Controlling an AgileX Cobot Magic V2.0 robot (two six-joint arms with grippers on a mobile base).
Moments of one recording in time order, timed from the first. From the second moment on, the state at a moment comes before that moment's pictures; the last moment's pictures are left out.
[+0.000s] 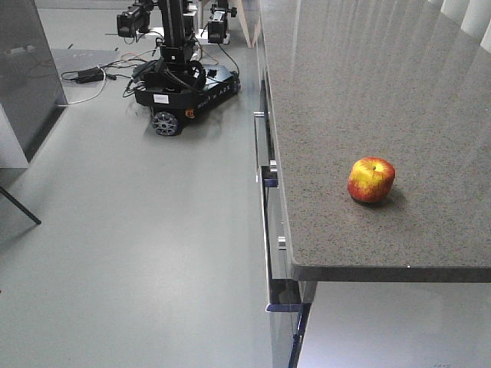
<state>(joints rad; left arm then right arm) 0.04 -0.01 0.02 0.13 0.22 -0.14 0.01 -0.01 0.03 -0.17 -0.01 0.21</state>
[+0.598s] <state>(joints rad) 0.04 -0.01 0.02 0.13 0.22 -0.14 0.01 -0.01 0.03 -0.17 -0.01 0.21</state>
